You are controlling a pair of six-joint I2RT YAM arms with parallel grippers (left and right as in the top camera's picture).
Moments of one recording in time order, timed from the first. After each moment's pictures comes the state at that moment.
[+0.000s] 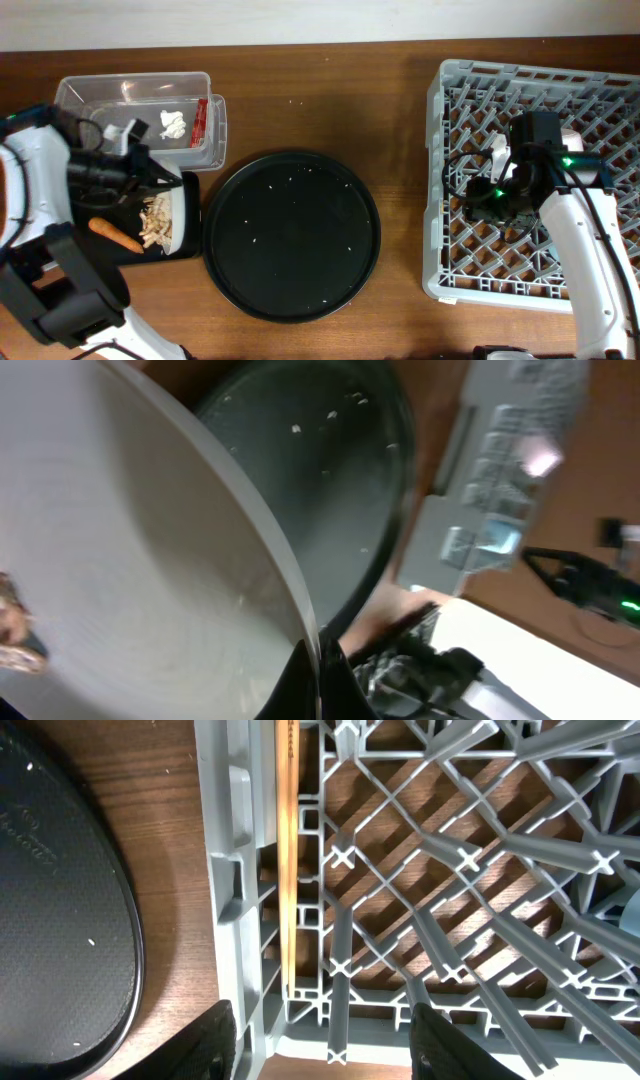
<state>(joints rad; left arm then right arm) 0.43 1.94 1.68 -1.60 0.79 0.33 -0.07 1.40 1.24 -1.23 -0.10 0.09</state>
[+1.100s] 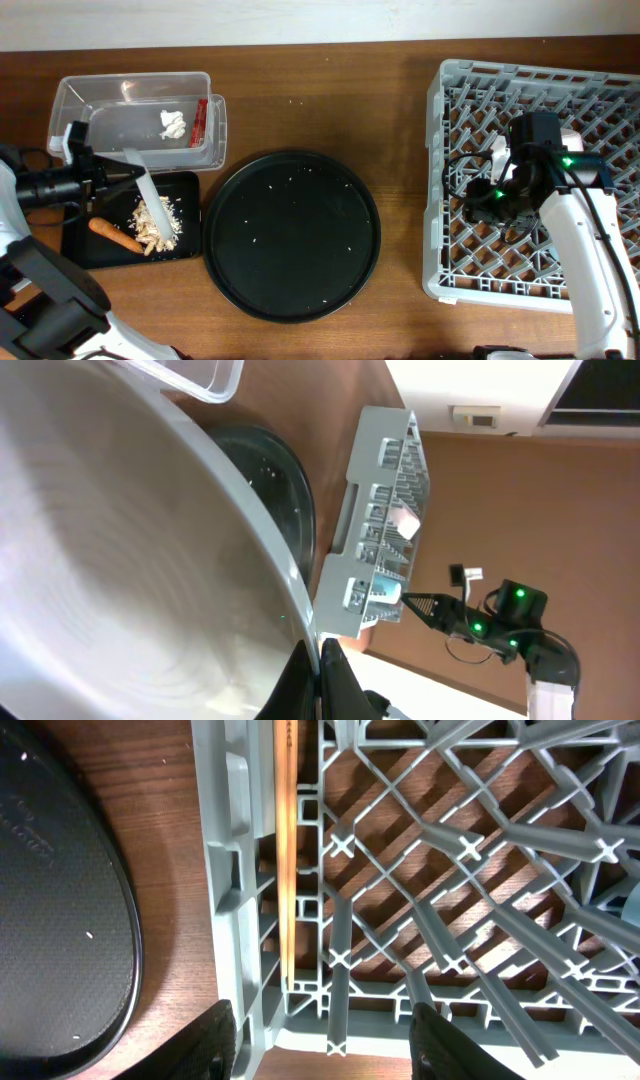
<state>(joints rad) 0.64 1.94 1.68 -1.68 1.05 0.43 -0.07 1.40 1.24 -1.24 -0.10 0.09</state>
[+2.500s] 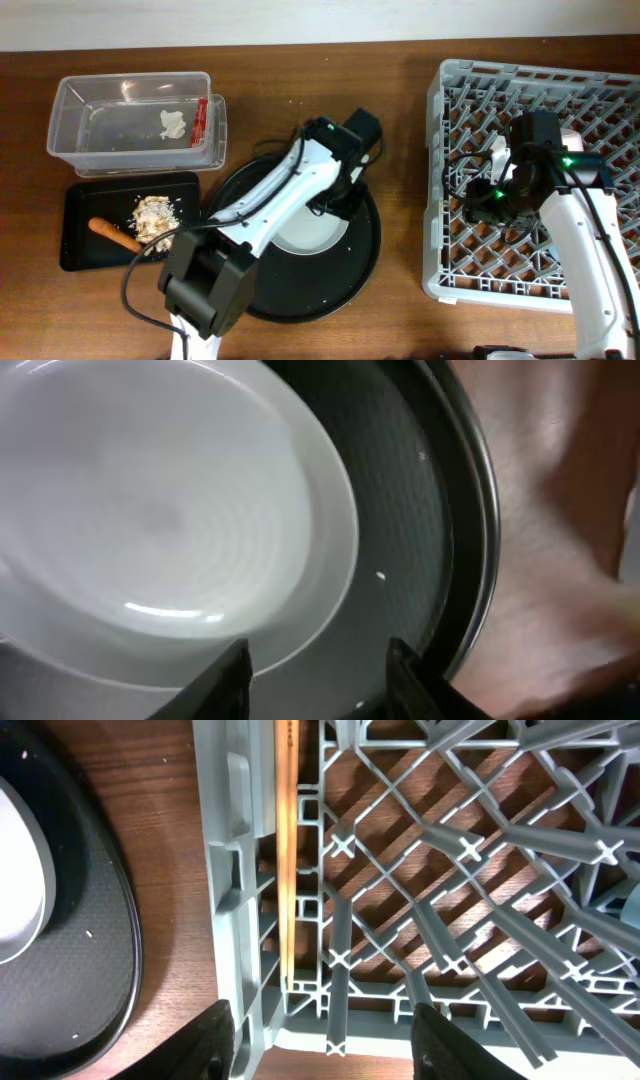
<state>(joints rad) -0.68 2.05 1.76 -1.27 0.08 -0.24 -0.07 1.40 1.24 -1.24 -0.10 0.09</state>
